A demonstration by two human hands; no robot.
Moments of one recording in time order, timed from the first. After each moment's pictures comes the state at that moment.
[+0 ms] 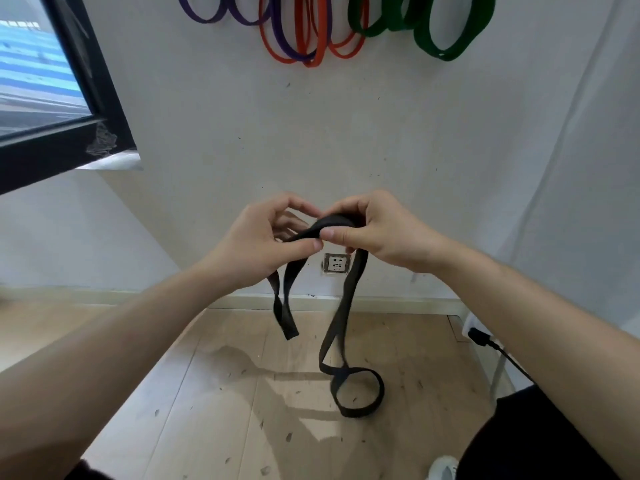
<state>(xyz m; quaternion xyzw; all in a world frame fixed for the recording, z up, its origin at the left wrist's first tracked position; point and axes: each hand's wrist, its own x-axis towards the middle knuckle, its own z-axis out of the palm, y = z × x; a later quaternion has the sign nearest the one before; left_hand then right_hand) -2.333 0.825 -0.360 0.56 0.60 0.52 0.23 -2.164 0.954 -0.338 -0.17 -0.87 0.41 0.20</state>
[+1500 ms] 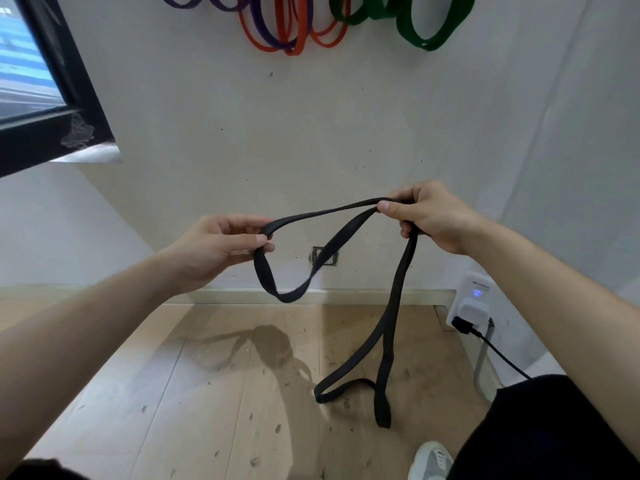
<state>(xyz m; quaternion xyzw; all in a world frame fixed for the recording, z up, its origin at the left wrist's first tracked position) -2.382 0.829 -0.398 0.41 0.58 0.56 0.43 -2.111 1.028 -0.352 -0.36 -0.77 0.47 0.24</state>
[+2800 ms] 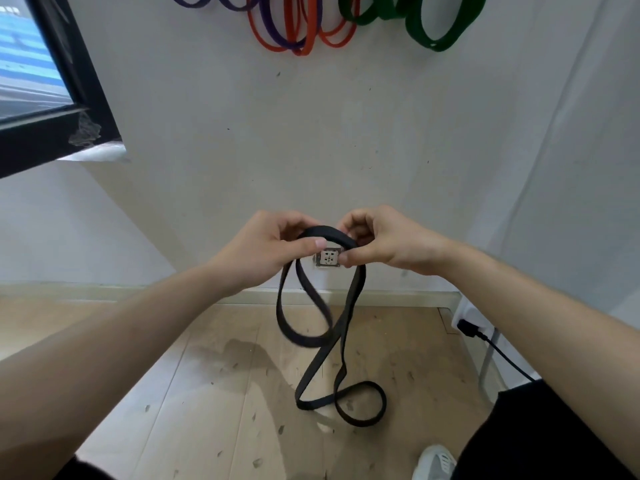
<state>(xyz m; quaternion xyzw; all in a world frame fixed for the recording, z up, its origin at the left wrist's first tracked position) -2.320 0.836 -0.374 0.58 0.61 0.47 0.26 -2.144 0.983 -0.365 -0.20 -0.84 0.50 0.11</state>
